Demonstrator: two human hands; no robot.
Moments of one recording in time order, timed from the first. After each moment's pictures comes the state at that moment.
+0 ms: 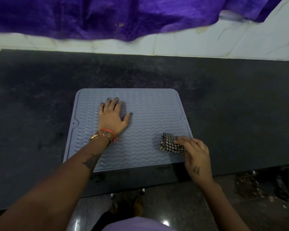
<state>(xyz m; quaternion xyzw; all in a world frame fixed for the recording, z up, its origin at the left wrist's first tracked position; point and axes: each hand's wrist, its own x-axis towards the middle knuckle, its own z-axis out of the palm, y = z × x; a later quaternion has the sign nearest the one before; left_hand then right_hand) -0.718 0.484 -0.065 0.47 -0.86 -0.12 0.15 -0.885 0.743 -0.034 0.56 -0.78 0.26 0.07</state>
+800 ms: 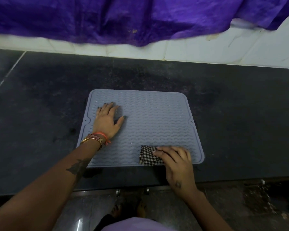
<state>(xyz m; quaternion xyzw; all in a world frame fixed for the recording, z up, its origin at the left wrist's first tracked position) -0.664 0.489 -0.048 0.47 -0.85 -0.17 0.16 -0.823 0.727 -0.042 0.64 -0.71 0.29 0.09</state>
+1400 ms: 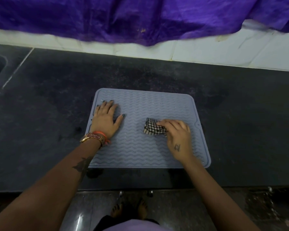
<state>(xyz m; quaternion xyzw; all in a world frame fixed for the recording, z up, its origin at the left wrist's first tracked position) -0.646 0.476 -0.051 0.49 -0.85 -0.13 0.13 -0.852 0.642 -0.027 0.62 -0.73 0.28 0.04</state>
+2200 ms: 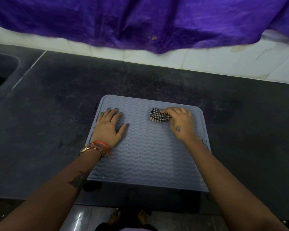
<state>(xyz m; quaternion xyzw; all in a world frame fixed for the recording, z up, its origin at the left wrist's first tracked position) -0.647 0.475 -0.051 0.50 -0.84 -0.13 0.16 -0.903 0.544 -0.022 0.66 -0.71 0.25 0.02</state>
